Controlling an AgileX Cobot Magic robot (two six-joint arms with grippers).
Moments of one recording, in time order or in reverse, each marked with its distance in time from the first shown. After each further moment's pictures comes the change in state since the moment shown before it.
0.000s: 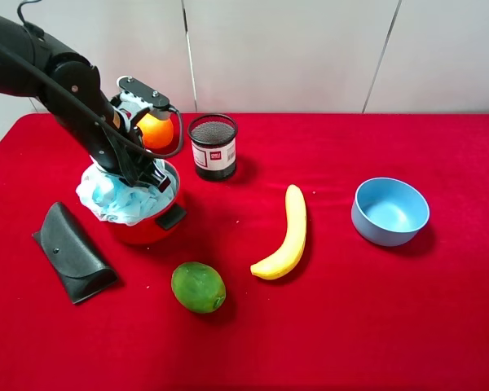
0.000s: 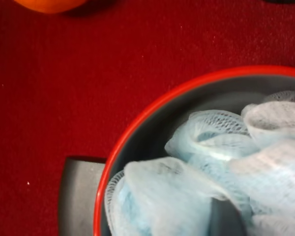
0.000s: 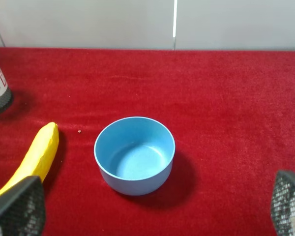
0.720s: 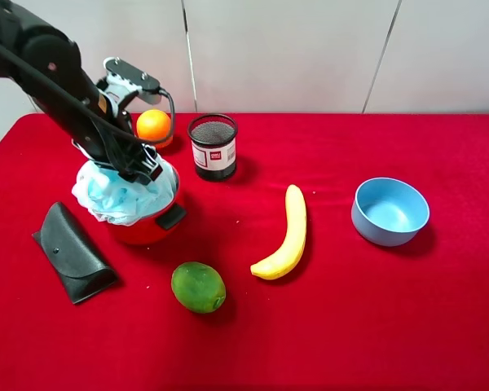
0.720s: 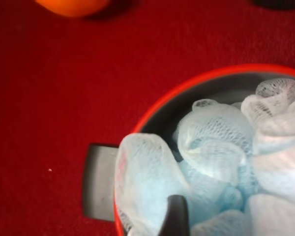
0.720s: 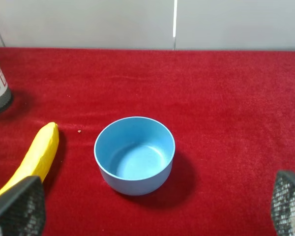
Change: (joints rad) left arm 0.001 -0.100 0.001 -0.002 0.061 0.002; right arm 0.000 0.000 0.000 0.000 0.000 0.000
